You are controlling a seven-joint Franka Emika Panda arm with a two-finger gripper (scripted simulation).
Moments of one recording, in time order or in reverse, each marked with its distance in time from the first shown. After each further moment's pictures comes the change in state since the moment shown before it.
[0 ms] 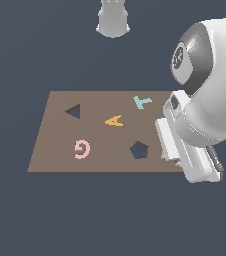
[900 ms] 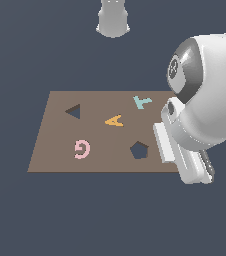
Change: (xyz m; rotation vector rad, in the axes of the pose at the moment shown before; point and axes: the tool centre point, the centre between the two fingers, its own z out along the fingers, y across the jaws) arm 0.001 -0.002 0.020 0.000 0.000 0.011
